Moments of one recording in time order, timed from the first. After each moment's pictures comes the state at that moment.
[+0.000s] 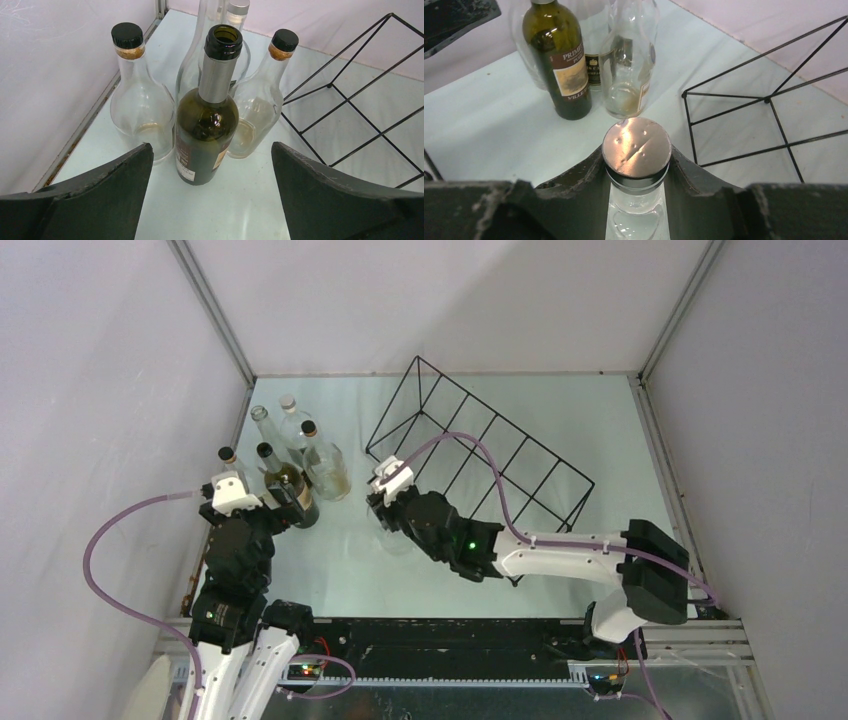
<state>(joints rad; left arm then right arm) -0.21 0.30 0.68 -0.53 -0.43 -0.21 1.24 1.59 1.11 0.36 0.50 0.00</state>
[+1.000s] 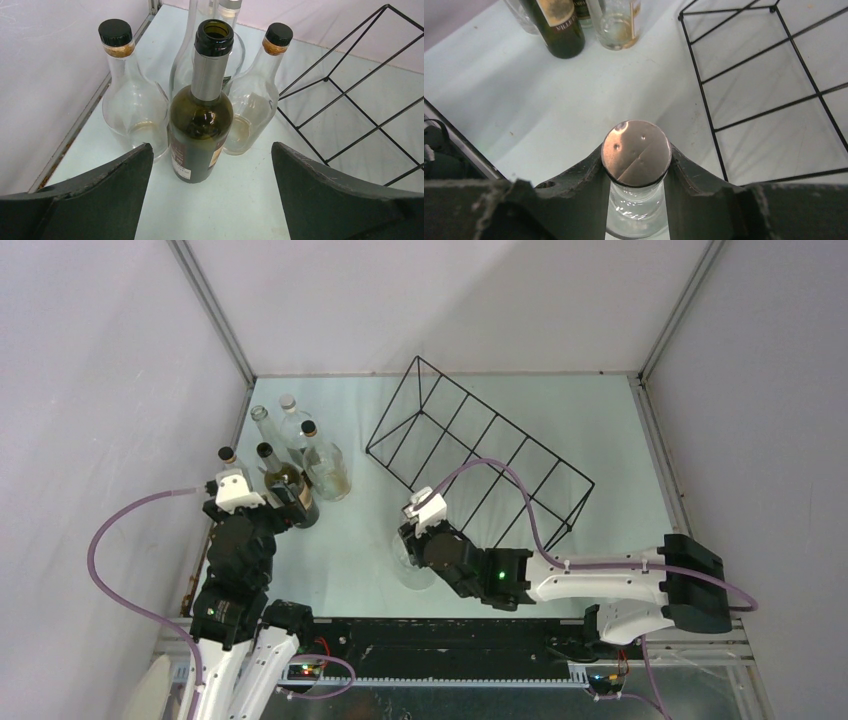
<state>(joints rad) -0.21 0.32 0.68 -0.53 -0.41 -0.21 1.39 1.39 0.91 0.14 0.68 0.28</state>
